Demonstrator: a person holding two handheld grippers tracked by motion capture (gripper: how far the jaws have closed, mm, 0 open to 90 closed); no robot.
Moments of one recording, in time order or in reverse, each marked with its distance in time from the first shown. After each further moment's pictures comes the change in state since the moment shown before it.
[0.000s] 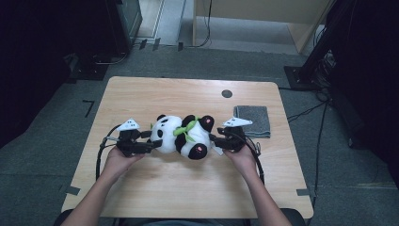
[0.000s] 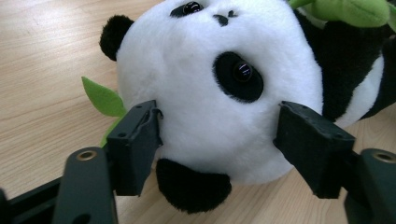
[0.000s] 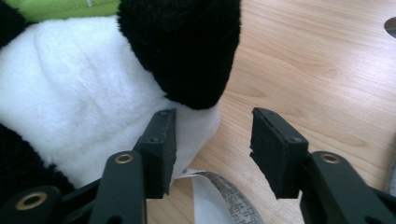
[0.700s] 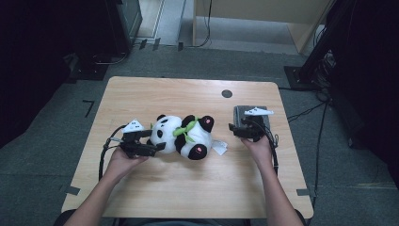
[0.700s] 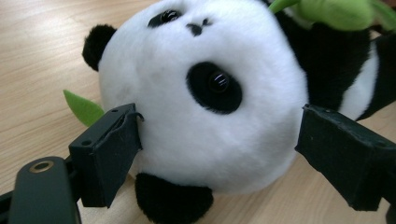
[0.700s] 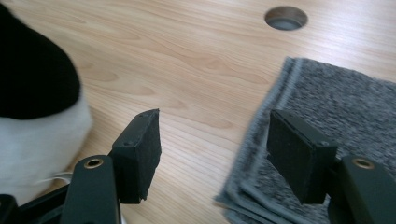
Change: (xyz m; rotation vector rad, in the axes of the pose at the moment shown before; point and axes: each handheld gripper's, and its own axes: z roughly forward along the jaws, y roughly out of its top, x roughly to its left) left arm -0.012 0.001 0.007 -0.002 0.018 0.042; right arm -0.073 0.003 -0.019 0.013 -0.144 0.103
